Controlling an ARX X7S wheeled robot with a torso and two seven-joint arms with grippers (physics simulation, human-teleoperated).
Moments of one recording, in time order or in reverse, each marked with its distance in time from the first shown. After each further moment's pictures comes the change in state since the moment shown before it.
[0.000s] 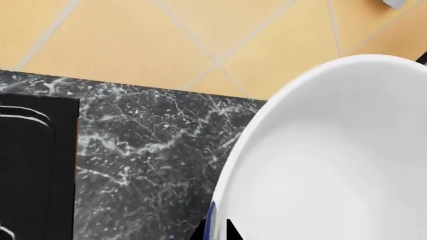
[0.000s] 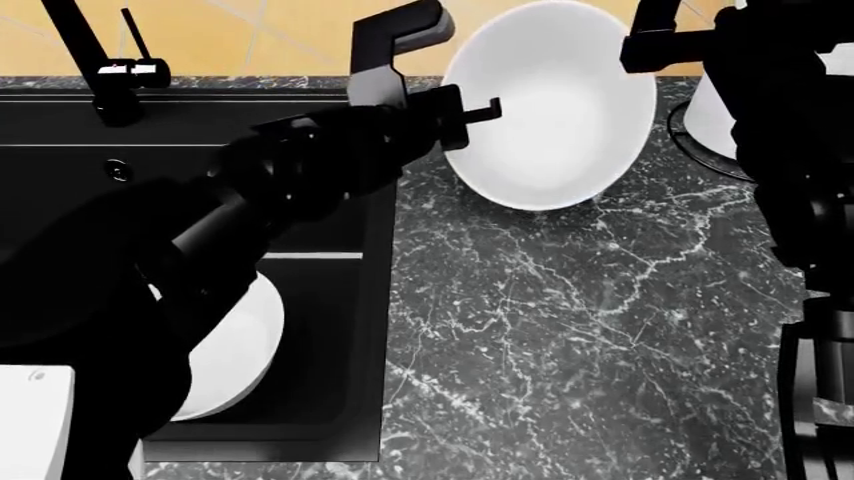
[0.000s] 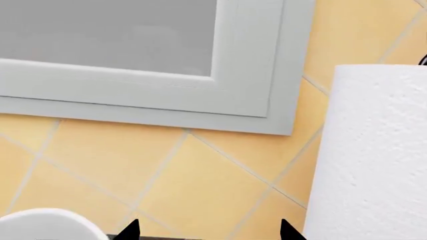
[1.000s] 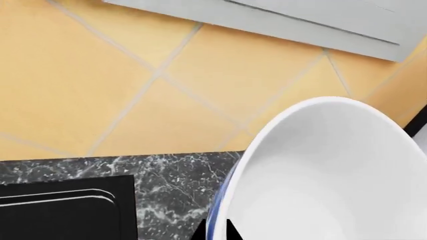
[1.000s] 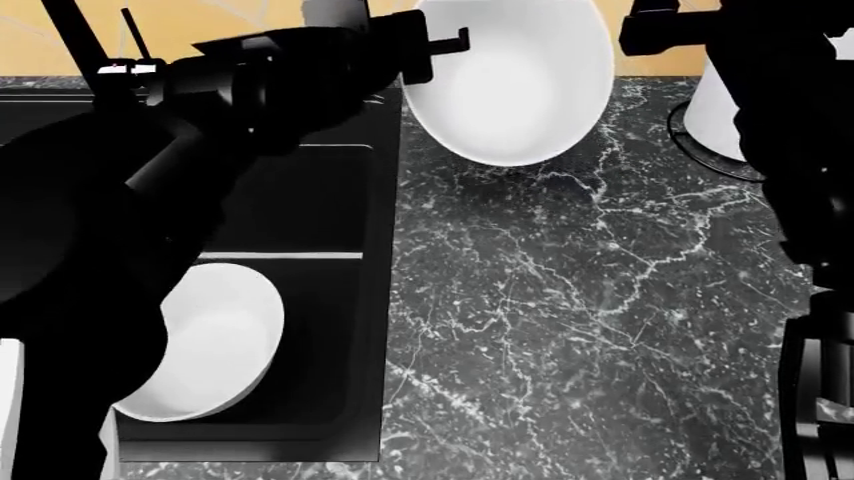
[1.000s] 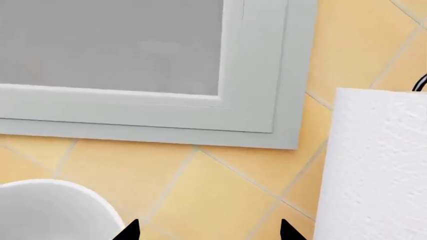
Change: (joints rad) left arm -0.141 0.001 0.044 -0.126 0.054 -0.052 0.040; right arm 0.007 -0.004 0.021 -0.082 0.042 0.054 0.033
